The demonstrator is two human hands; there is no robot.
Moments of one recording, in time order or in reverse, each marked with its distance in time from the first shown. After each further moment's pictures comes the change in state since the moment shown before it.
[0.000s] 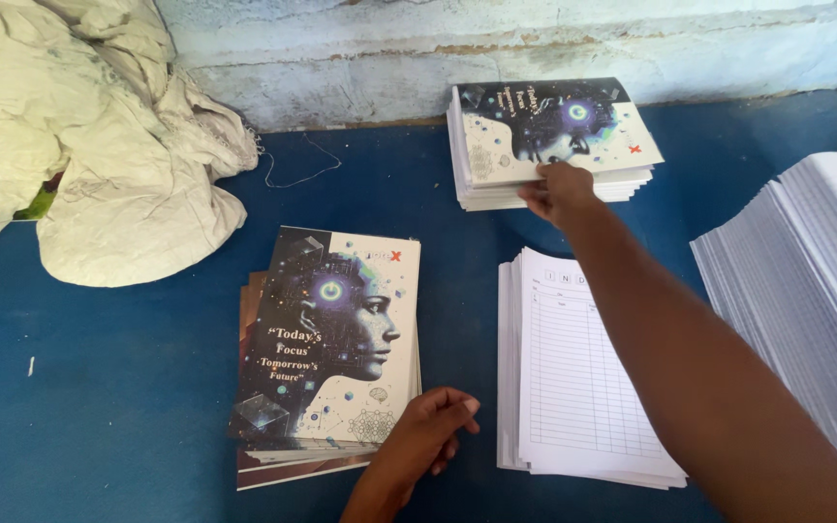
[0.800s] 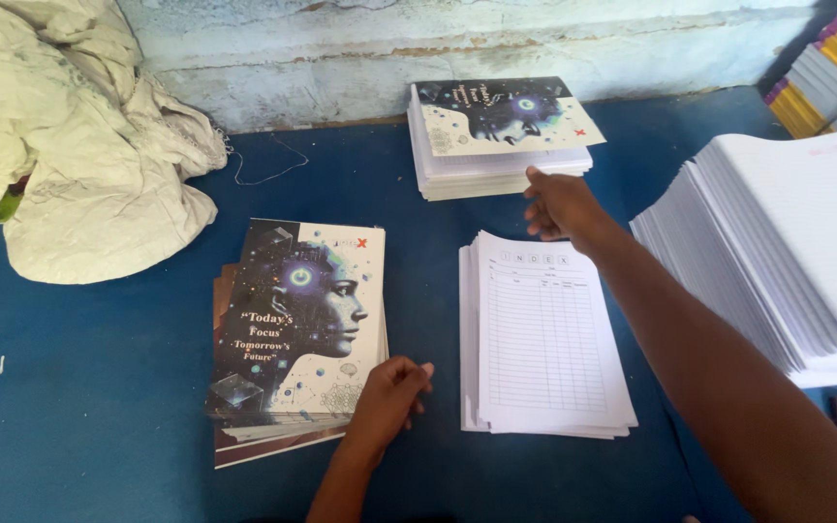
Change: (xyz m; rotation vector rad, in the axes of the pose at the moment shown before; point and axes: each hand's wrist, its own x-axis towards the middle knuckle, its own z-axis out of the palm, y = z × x) left_hand 0.003 -0.013 0.003 0.098 0.194 0.250; right_hand -0.124 -0.018 -0.083 -0.444 -0.178 -0.214
